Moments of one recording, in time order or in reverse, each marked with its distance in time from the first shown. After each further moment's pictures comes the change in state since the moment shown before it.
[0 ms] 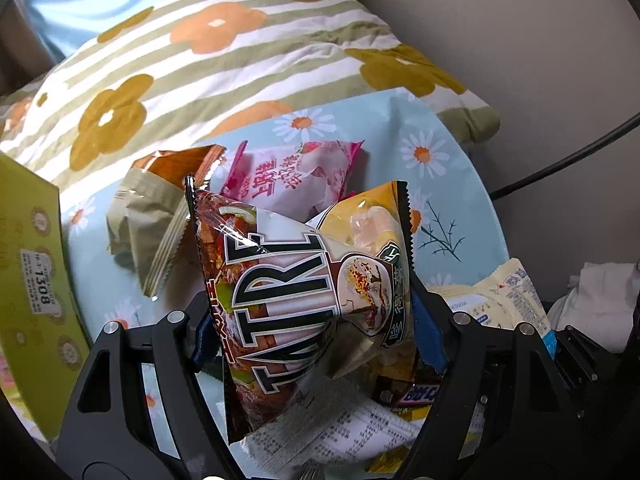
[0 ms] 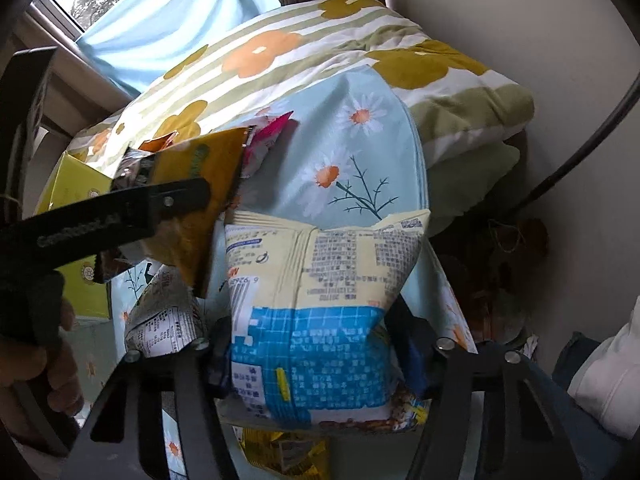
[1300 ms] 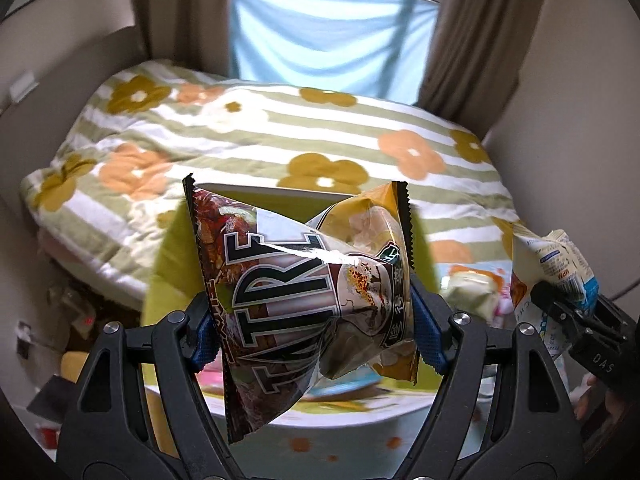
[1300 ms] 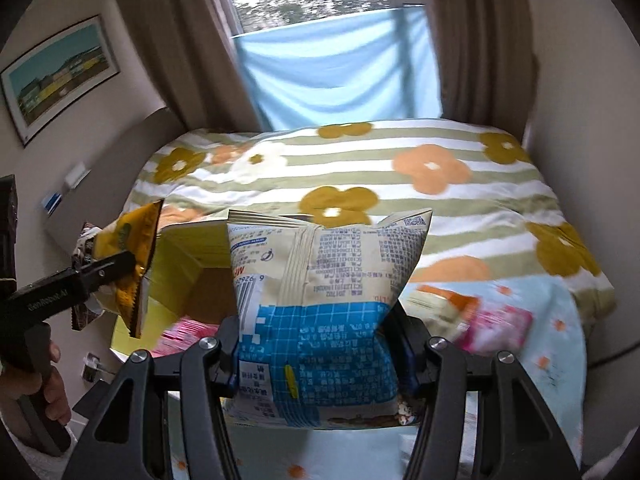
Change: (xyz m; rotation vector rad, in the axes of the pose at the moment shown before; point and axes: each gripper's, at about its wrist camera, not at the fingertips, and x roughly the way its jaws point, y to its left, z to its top) left arm -0.257 0.355 -0.110 -0.421 -0.392 0.198; right arm -0.067 0.321 0.034 -0.402 -0.295 0.187
